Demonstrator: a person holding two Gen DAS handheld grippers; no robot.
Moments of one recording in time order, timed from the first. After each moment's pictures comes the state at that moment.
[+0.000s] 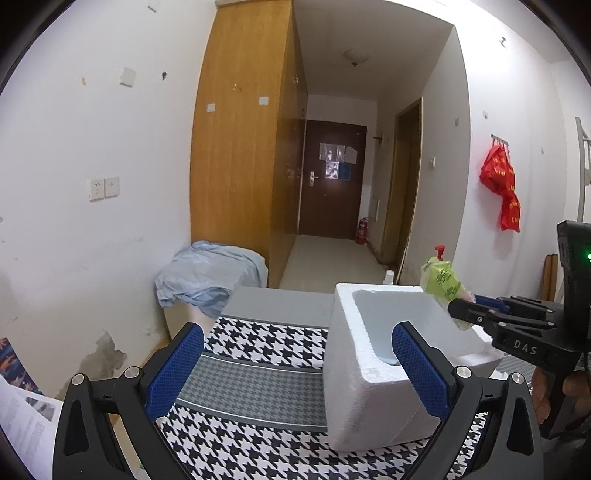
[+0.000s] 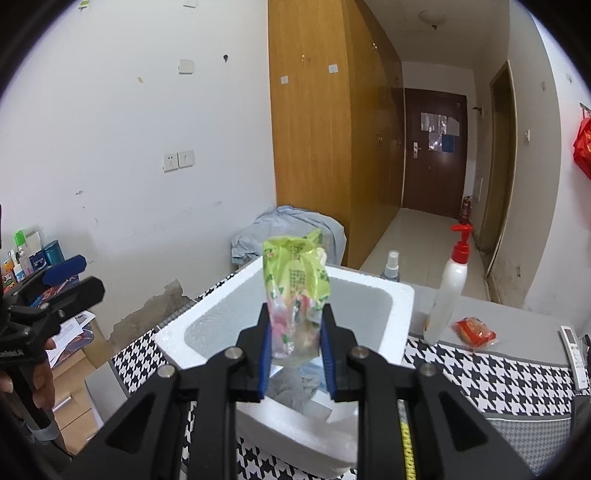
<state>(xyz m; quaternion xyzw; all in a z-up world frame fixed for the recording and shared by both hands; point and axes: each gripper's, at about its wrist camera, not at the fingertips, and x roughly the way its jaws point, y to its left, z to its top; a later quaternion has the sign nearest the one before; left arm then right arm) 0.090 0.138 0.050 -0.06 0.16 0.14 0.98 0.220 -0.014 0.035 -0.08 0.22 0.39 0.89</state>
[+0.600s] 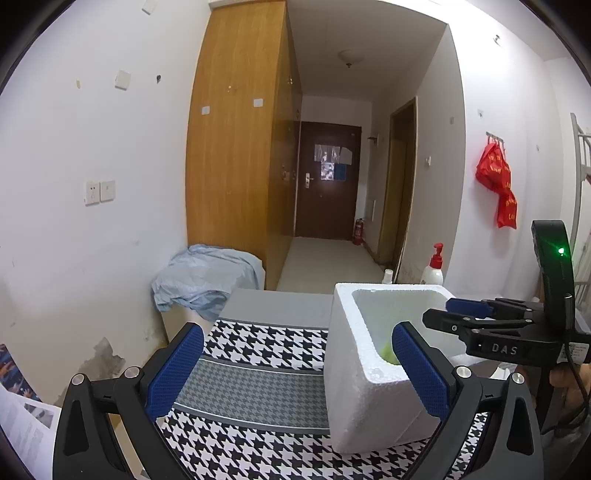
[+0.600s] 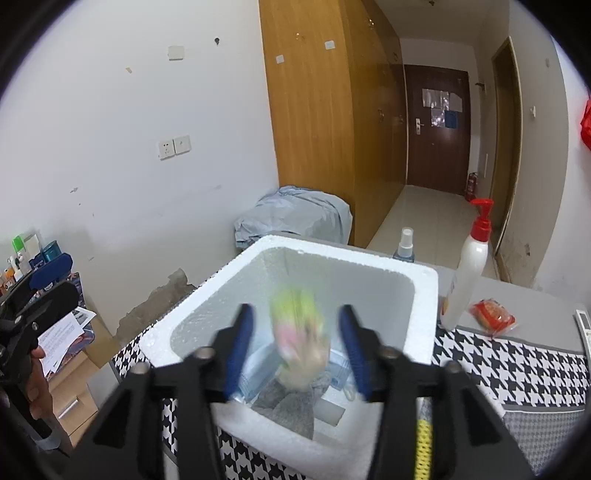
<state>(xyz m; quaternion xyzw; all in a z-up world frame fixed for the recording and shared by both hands) 0.094 0.142 0.046 -0.06 0.16 0.13 0.98 0.239 0.001 0.023 -0.07 0.26 0.39 0.88</state>
